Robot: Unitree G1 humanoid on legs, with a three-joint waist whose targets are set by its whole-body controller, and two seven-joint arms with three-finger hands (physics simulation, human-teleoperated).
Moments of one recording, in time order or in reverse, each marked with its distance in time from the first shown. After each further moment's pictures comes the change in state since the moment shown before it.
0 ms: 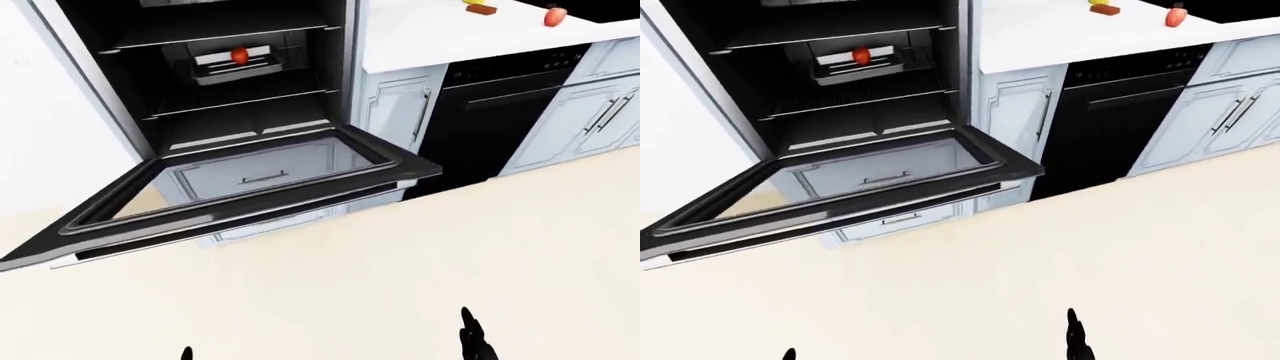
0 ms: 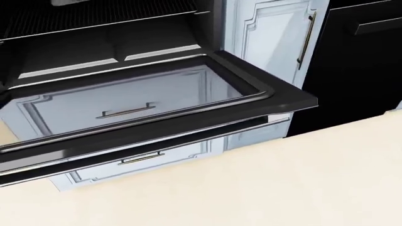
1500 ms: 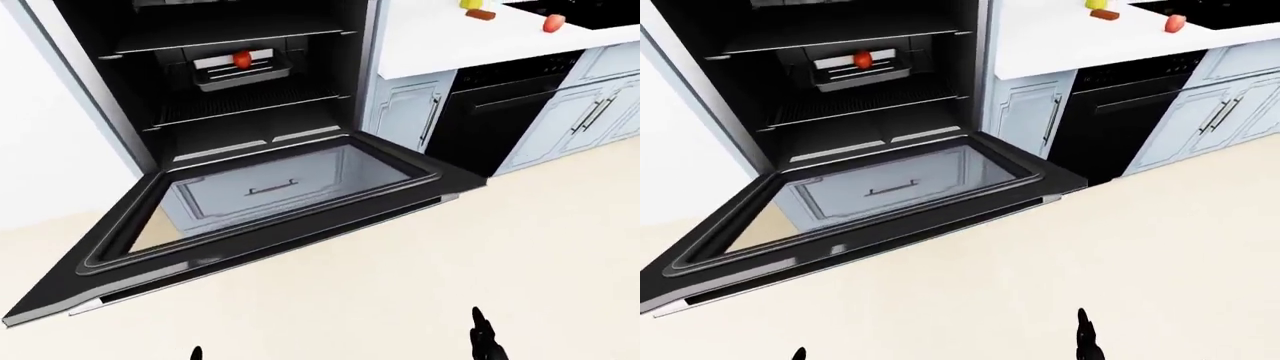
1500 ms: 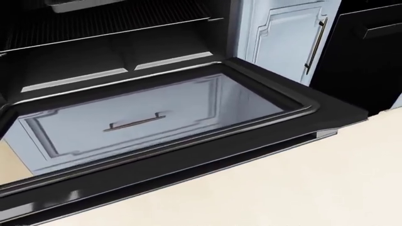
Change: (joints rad) left arm -0.004 -0.021 -0.014 0.007 0.007 0.008 -0.015; right arm 0.001 -0.025 -0.016 -0.002 0.017 0.001 -0.013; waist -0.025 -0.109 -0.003
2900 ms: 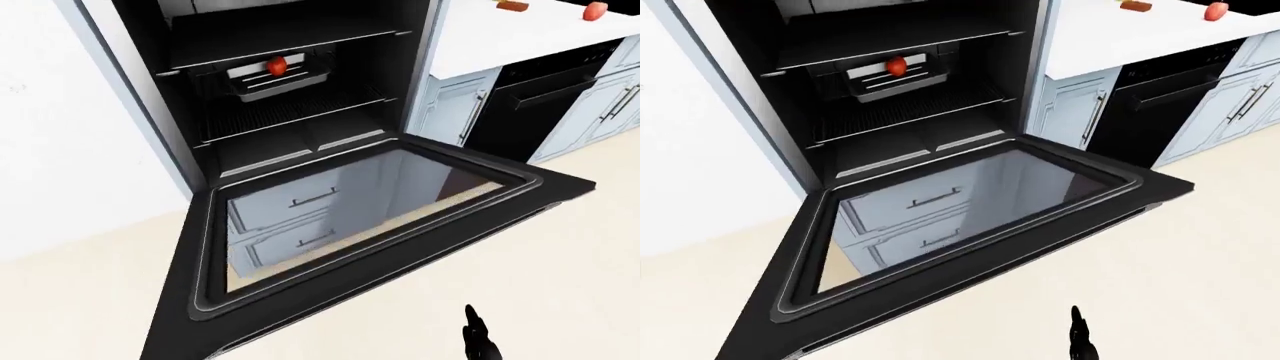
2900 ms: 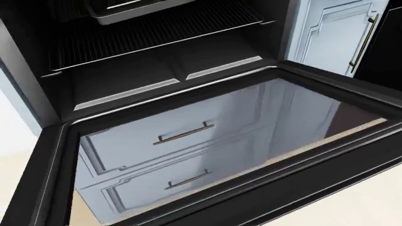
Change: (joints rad) left arm 0.001 0.028 0.014 -0.003 -0.025 -0.003 0.001; right arm -0.009 0.019 0.007 -0.002 0.007 0.000 0.015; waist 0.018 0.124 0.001
